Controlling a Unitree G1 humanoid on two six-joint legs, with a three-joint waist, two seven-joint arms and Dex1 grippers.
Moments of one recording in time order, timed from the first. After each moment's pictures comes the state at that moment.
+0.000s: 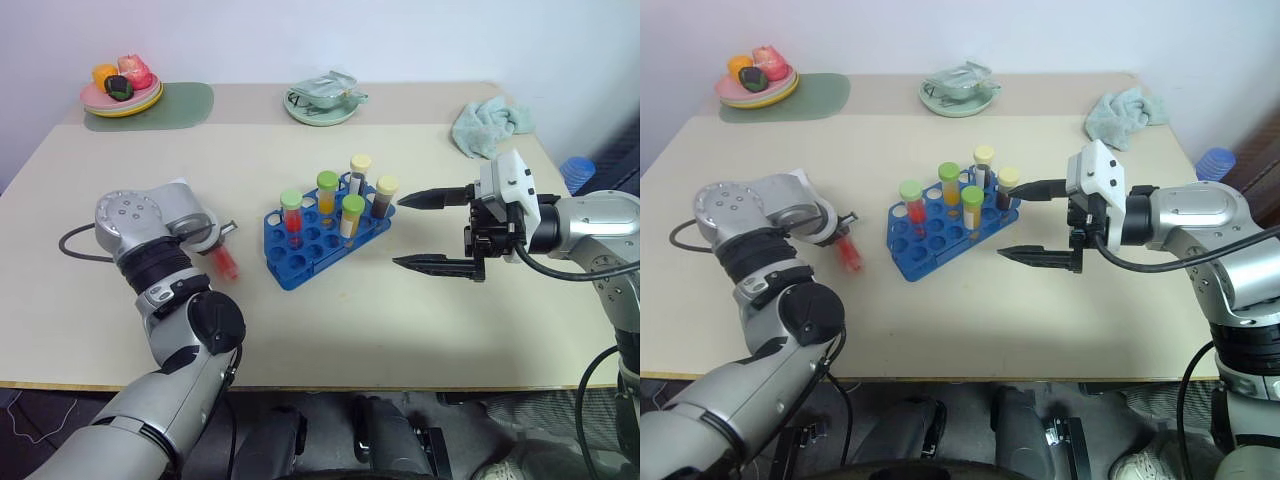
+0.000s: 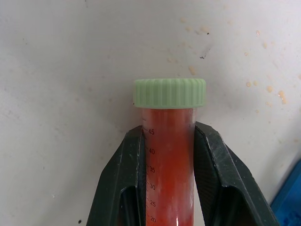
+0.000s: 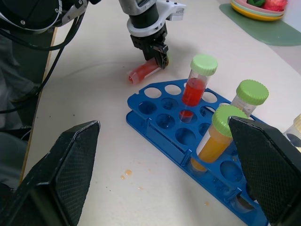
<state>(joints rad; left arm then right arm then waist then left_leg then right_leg) -1.07 0.08 0.91 0.26 -0.58 1.61 0.99 -0.52 -0.90 -0.06 -0.32 0.62 0.59 1.15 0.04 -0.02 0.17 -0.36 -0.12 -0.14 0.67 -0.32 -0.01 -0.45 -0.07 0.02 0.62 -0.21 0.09</state>
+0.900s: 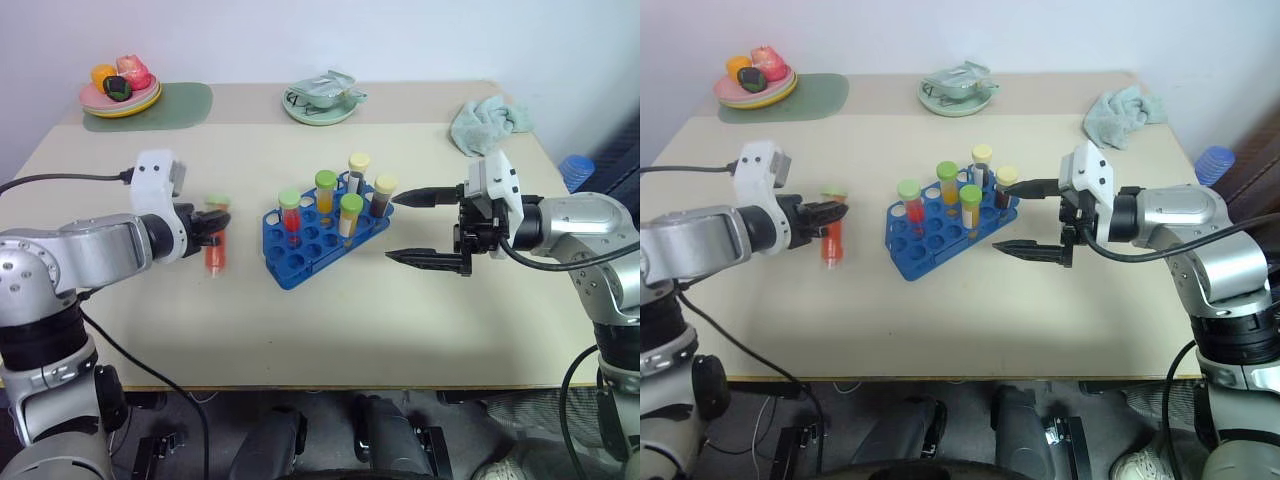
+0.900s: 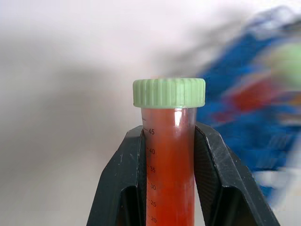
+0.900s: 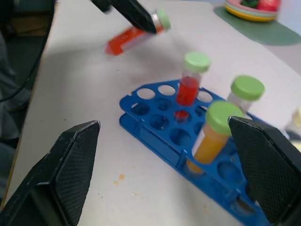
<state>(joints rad) -0.59 0.67 0.38 -0.38 -1.50 1.43 0.37 -0.51 -0.84 -0.04 -0.26 0.59 0.56 1.13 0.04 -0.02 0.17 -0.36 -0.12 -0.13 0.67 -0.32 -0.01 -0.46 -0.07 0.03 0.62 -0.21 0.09</state>
